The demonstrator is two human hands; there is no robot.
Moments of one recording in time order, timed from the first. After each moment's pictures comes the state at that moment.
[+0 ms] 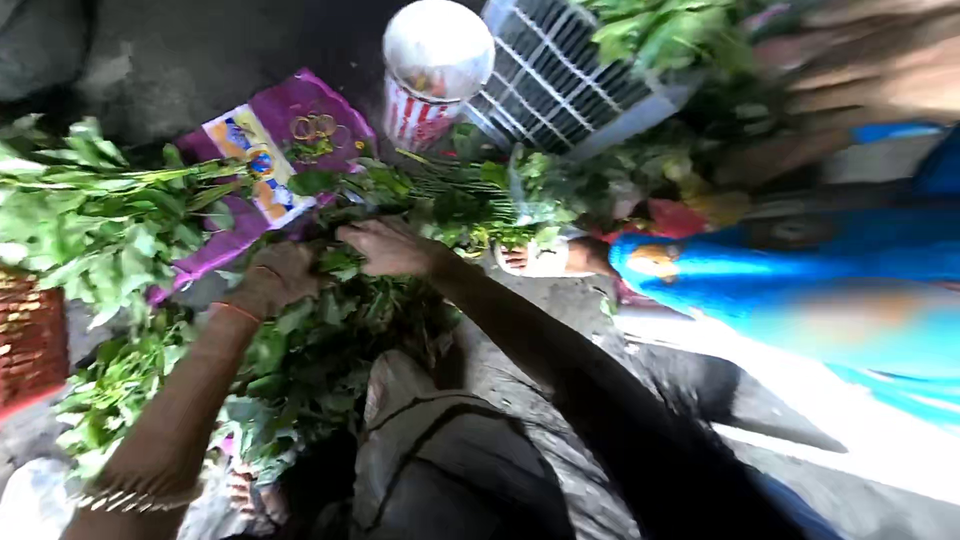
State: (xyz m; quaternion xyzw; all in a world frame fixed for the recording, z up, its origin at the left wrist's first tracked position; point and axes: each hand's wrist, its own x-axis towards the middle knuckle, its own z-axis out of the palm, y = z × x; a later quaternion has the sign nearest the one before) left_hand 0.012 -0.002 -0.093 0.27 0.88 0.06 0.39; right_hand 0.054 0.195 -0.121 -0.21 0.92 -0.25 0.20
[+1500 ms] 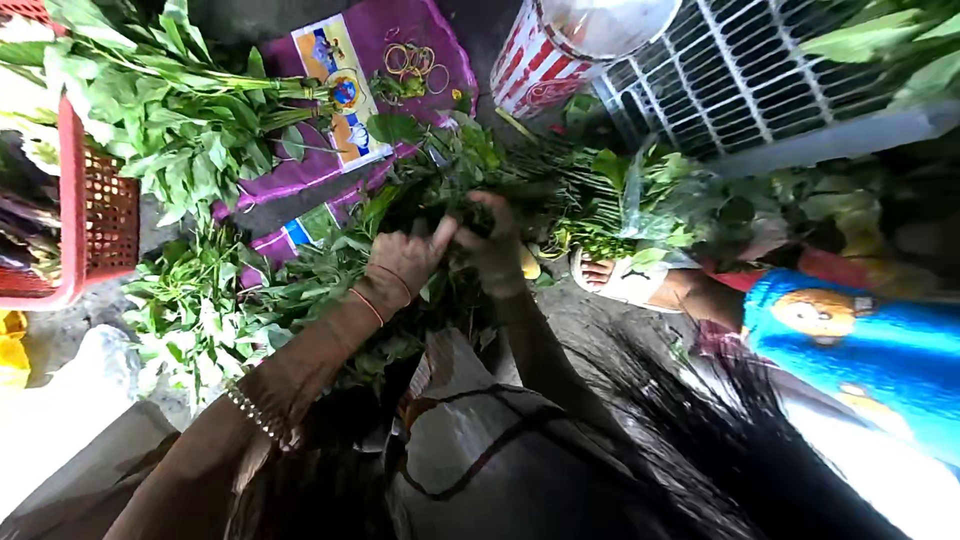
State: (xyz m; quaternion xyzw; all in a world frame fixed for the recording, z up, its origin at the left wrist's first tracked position) left_hand 0.094 0.034 -0.126 0.29 0.94 0.12 0.10; right_hand 0.123 0.195 -0.142 0.24 0.75 -0.61 0.08
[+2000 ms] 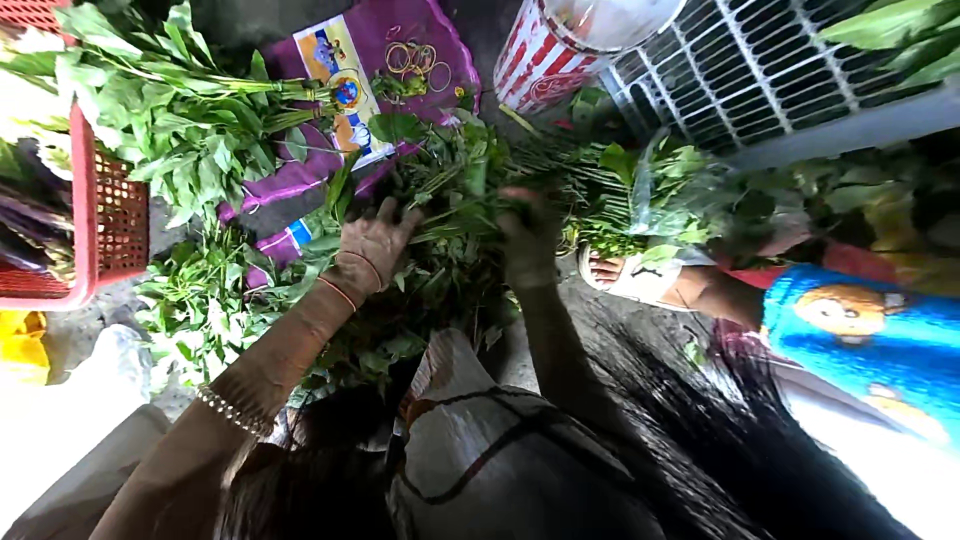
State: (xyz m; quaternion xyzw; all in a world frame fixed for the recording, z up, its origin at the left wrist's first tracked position) left_hand 0.066 0.003 -0.120 0.28 0.94 0.11 0.18; right_hand 0.123 0.221 -0.146 0.22 0.76 -0.61 0.02
